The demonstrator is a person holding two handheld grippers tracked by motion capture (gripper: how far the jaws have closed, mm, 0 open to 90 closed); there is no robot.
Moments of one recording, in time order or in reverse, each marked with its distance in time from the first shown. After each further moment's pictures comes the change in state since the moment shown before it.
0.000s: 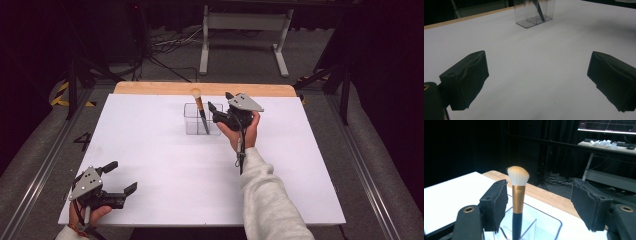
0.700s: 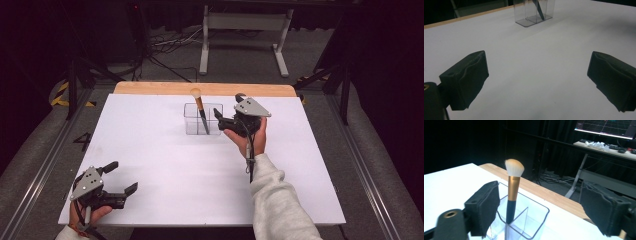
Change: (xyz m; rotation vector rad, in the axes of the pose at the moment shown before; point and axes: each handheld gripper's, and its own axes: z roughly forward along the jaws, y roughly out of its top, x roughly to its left) left arm 0.000 0.000 0.001 0.011 -0.001 0.006; right arm -0.003 0.001 -0.027 0.030 -0.027 -0.067
